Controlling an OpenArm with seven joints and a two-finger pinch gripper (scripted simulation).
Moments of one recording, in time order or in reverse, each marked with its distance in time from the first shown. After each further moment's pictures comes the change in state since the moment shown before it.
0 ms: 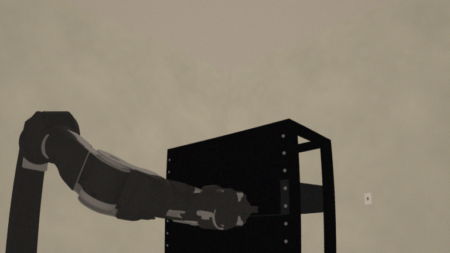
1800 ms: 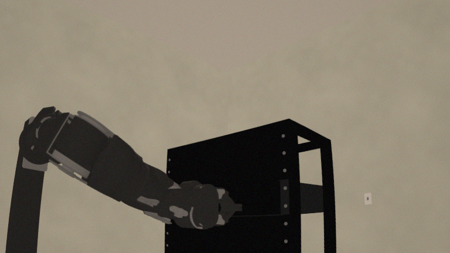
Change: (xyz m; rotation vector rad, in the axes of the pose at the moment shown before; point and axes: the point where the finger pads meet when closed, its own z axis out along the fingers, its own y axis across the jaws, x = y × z) arm -0.003 0.003 -0.062 -0.008 -0.006 0.000
